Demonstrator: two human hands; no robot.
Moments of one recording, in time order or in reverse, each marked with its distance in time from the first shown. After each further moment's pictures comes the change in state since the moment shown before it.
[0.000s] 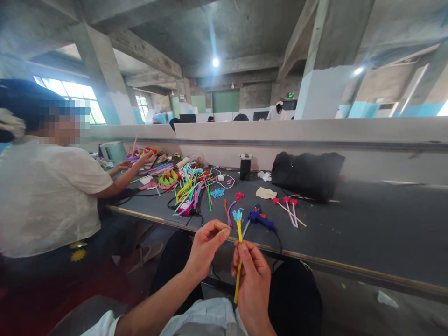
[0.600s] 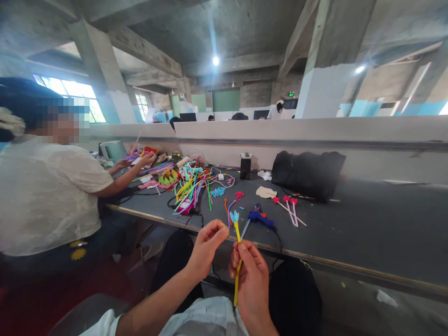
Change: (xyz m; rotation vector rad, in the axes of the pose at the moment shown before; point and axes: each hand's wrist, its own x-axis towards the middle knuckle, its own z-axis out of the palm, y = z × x) left_hand -0.001 -0.001 0.001 -0.058 -0.012 -0.093; right_hand -0.001 -0.001 0.001 0.059 -0.062 0.087
